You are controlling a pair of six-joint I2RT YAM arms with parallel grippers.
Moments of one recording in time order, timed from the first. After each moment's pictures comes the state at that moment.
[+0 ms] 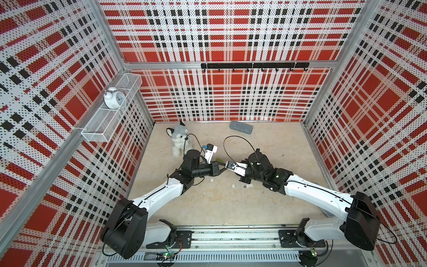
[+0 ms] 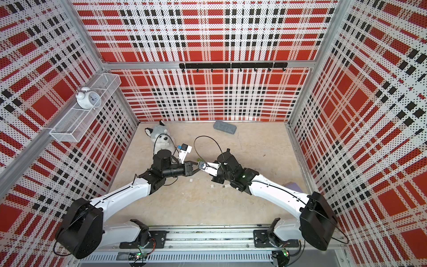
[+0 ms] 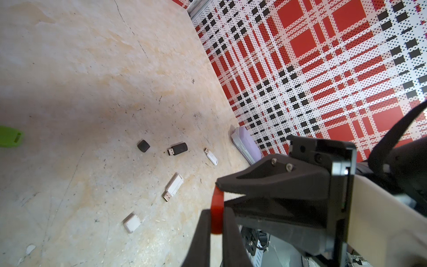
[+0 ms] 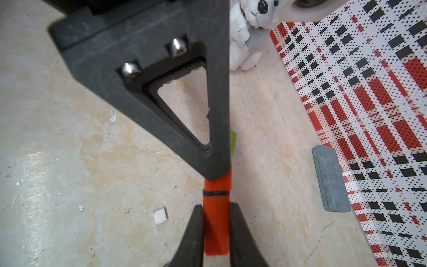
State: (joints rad) left arm -0.48 1.29 0.66 0.24 0.73 -0.69; right arm 0.84 1.32 0.91 -0.15 -0.05 -0.62
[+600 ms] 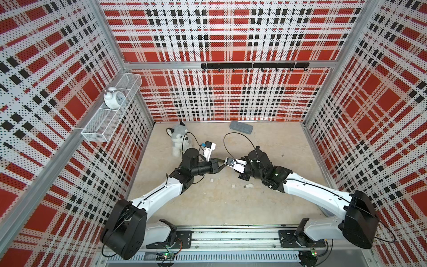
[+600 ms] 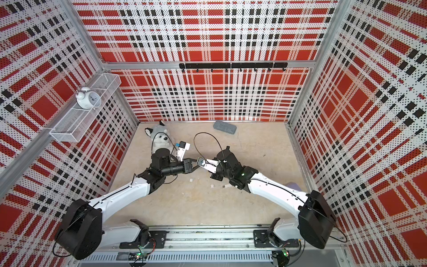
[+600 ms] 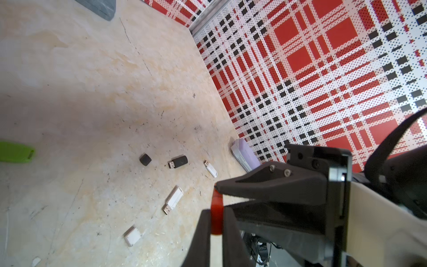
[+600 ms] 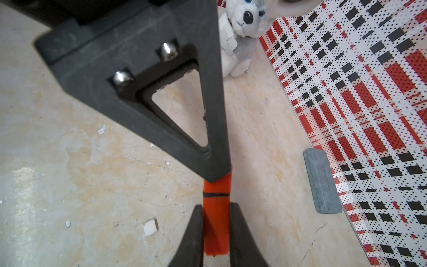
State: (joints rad) left arm -0.47 1.27 0.68 0.29 0.69 -0.73; right arm 0.83 1.35 0.95 -0.13 -0.05 -0.56
